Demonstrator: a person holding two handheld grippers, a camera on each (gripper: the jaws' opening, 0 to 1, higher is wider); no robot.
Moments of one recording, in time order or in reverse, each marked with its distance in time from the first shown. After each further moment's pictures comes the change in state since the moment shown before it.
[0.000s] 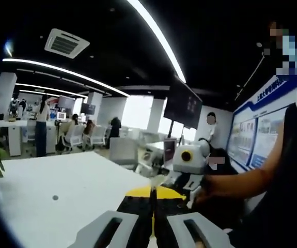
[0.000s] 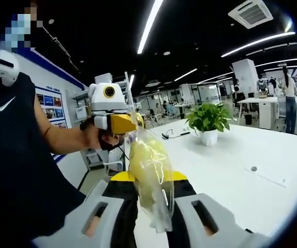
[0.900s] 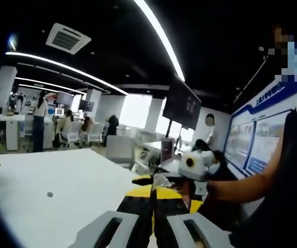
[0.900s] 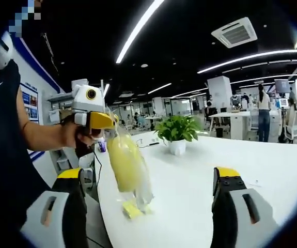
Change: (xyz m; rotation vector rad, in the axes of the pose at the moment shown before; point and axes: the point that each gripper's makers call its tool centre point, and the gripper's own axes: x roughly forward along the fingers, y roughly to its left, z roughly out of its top) left arm 0.011 0.002 -0.007 -0.037 0.002 -0.018; right arm -0.043 -0.040 -0.011 -0.062 -0.102 -0.281
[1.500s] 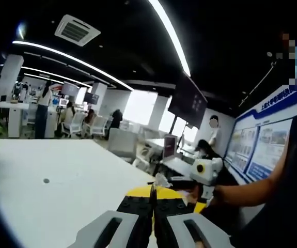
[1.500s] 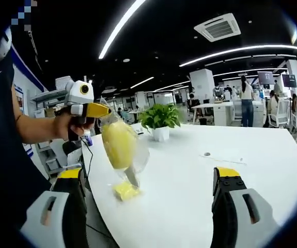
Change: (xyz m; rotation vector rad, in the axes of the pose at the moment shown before) left arm 0.010 0.011 -0.037 -0.087 0.019 0.034; right arm -0.045 -0.011 -0.063 0.050 0.078 -0.139
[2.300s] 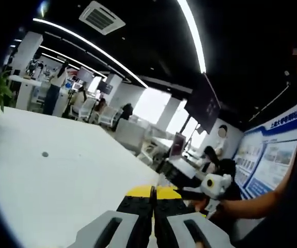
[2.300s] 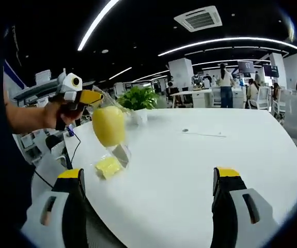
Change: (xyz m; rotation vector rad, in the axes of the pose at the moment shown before) left arm 0.018 0.034 -0.054 -0.175 0.006 0.049; right arm -0.030 -0.032 -0.073 0.049 0.076 -0.179
